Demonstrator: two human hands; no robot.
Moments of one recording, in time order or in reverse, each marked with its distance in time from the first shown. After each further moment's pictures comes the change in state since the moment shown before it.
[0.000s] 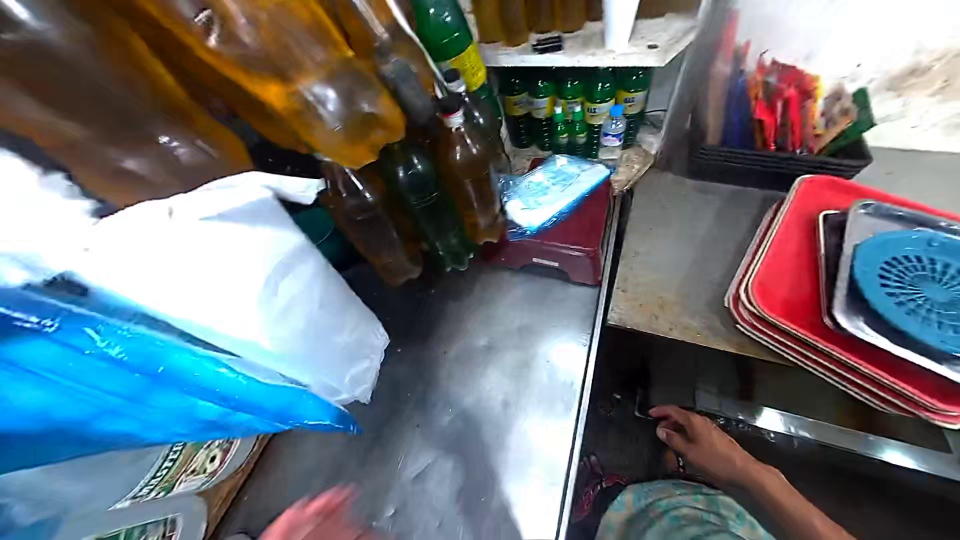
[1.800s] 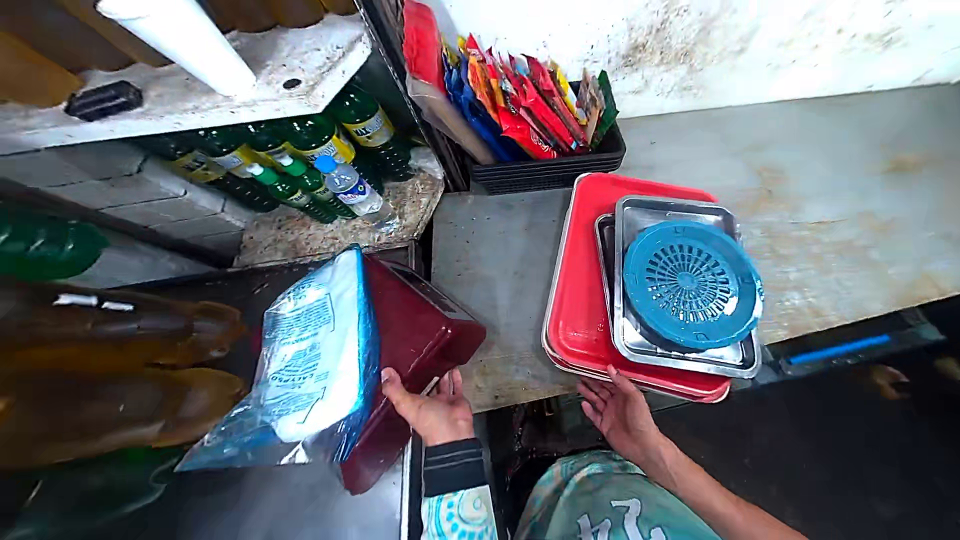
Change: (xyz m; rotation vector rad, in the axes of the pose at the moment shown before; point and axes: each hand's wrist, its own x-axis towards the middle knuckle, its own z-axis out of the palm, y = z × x) left_hand -0.183 -0.060 0.499 -0.186 -0.094 -1.024; right_hand -0.020 0.099 -0.168 1.926 0.658 0.178
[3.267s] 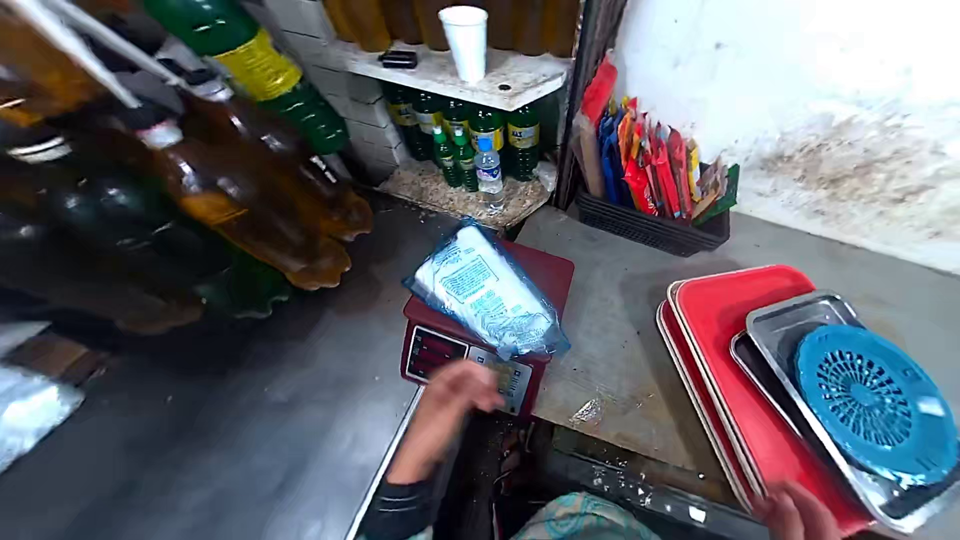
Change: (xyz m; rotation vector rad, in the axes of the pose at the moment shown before) left_hand -0.031 0.021 -0.093 0.427 -0.842 0.519; right_hand -0.057 -0.155 -0.106 -0.989 0.074 -1.090
